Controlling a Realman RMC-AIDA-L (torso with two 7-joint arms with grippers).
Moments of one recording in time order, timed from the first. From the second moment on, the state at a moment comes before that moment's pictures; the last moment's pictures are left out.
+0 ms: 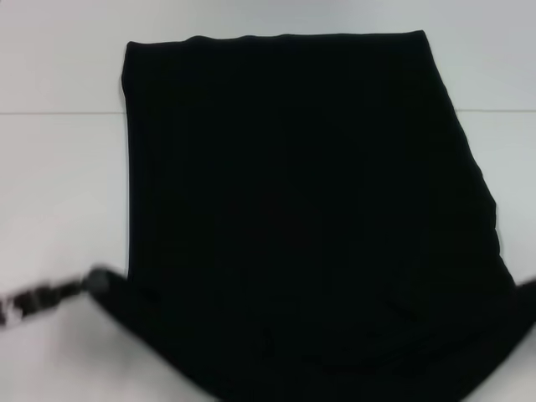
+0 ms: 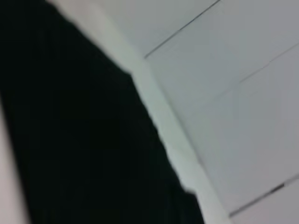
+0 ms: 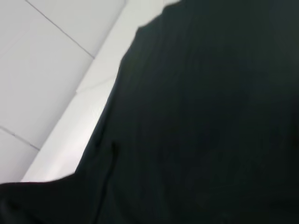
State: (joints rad) left arm -0.41 -2.10 -0.01 0.75 2.39 1.88 -1.88; right arm 0.40 1.87 -0.25 -0.53 -2.33 -1.69 1.80
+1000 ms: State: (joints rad) left arm -0.92 -2.00 0.00 0.38 2.21 0.93 -1.74; right arm 0.90 1.88 -0.42 -0.37 -2.29 -0.83 1.95
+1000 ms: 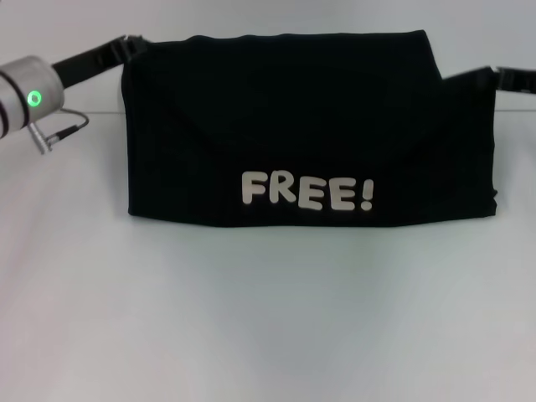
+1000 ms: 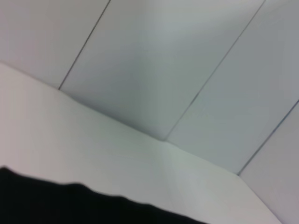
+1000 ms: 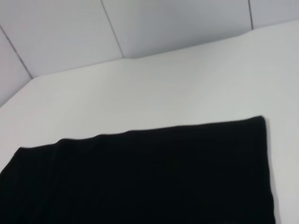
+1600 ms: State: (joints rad) left arm -0.93 -2.06 0.00 0.28 2.14 0.70 -1.52; right arm 0.90 1.96 -0.42 -0.30 -2.29 -0.60 1.92
